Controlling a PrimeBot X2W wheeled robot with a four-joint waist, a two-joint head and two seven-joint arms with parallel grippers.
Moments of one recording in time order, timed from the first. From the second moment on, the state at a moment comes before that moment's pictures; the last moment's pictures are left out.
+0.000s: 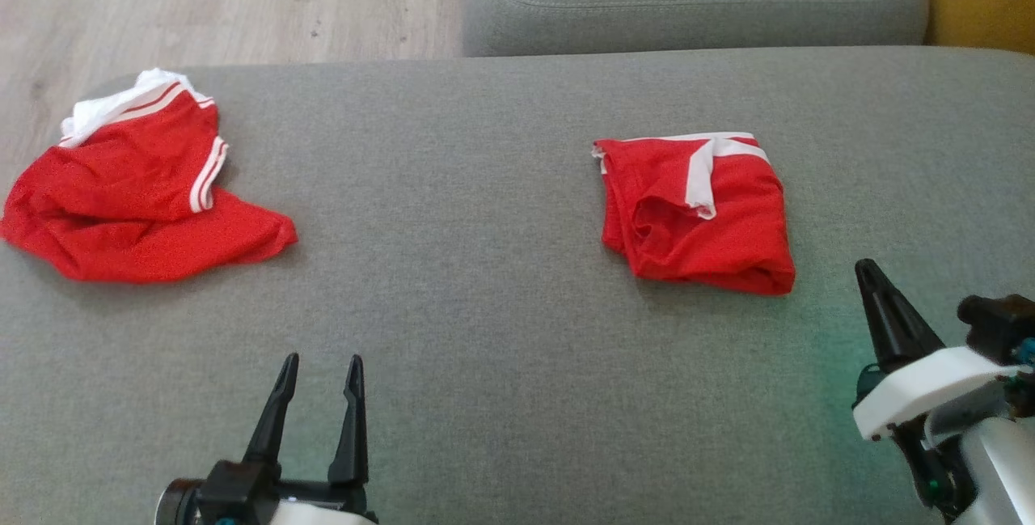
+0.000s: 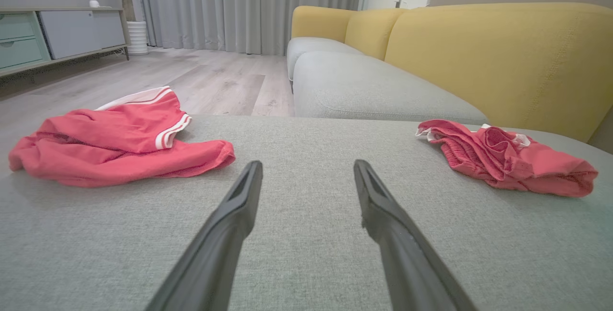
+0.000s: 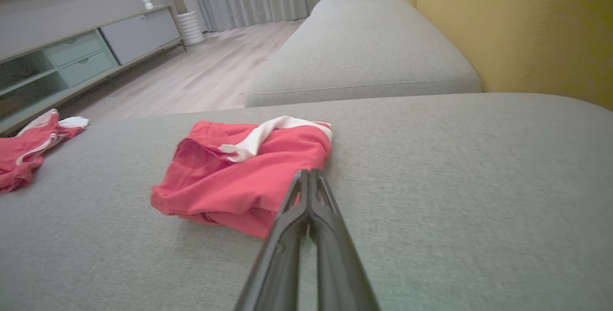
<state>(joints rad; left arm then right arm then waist) 0.09 0.05 -0.16 0.19 -0.16 -0.04 -0.26 -0.14 -0.35 0.24 0.37 0.51 0.12 -0.10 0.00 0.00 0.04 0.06</state>
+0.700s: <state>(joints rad) 0.00 0.05 -0.22 0.19 -0.16 -0.06 -0.26 -0.44 -0.32 0.31 0.57 0.41 0.12 0.07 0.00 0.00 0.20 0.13</state>
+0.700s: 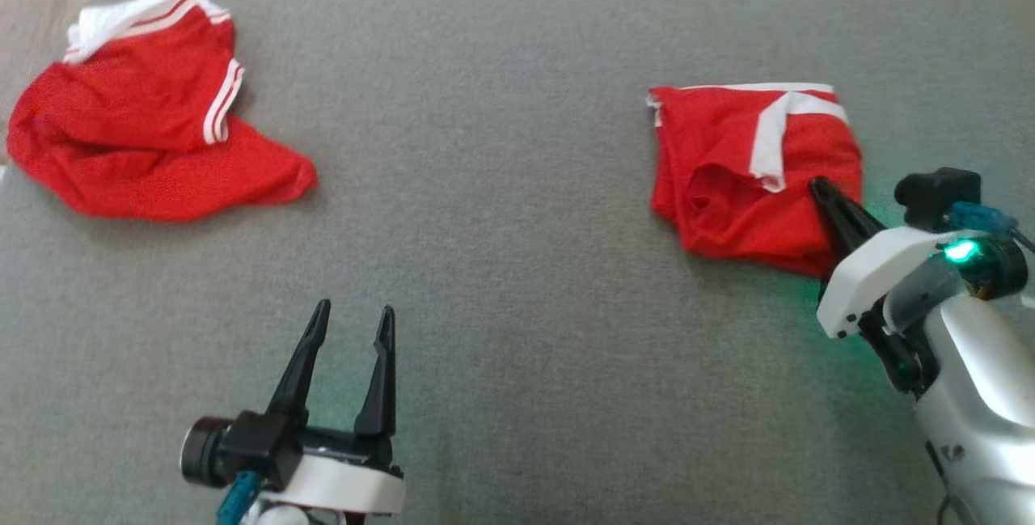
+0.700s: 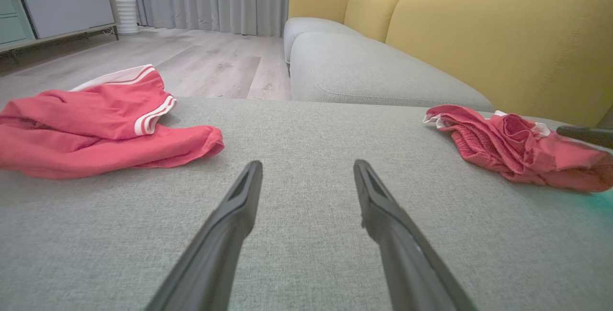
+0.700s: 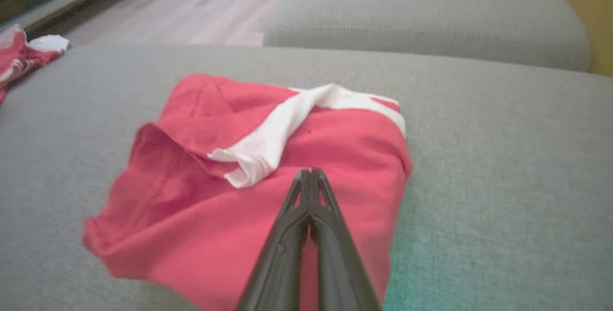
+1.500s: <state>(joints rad) -0.09 0.05 -0.29 0.19 -0.21 -0.04 -0.26 -0.69 -0.37 0.53 0.73 0.48 0.12 0.15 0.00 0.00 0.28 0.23</state>
